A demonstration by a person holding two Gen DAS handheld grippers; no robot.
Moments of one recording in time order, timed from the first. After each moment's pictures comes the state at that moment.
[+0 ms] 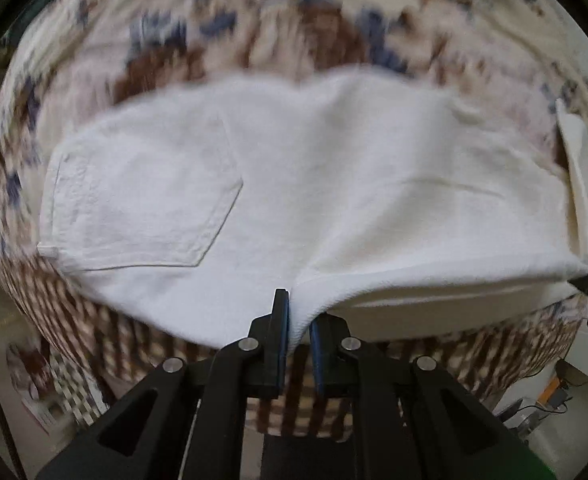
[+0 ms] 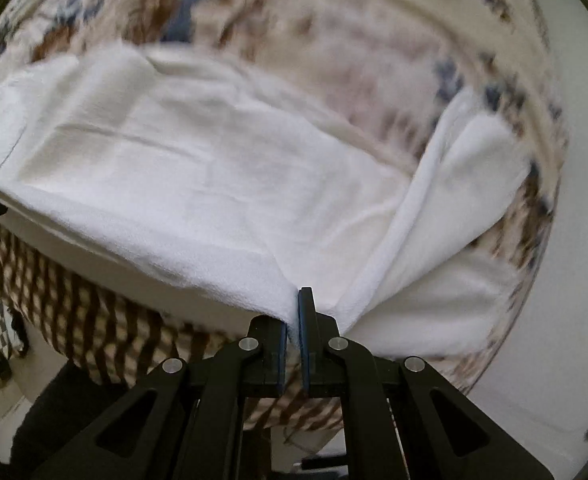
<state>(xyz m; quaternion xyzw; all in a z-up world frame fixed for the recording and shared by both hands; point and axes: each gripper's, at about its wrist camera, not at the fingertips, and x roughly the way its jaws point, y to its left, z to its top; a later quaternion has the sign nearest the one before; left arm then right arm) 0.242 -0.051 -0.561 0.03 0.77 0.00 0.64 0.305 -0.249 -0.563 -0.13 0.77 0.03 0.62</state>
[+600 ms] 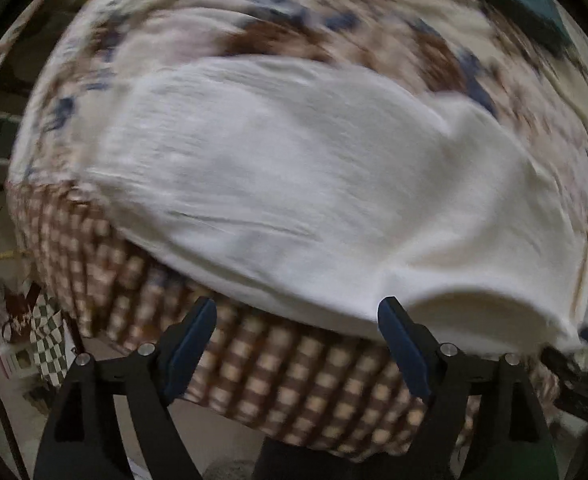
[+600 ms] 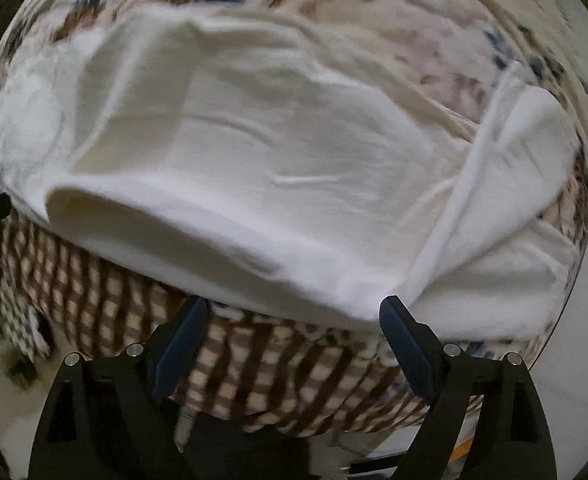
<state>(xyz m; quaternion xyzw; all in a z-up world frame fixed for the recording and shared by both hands) 0.200 0.023 -0.538 -0.03 0.70 0.12 0.70 0.258 -0.206 -0.568 -0.06 0.77 0.04 0.63</state>
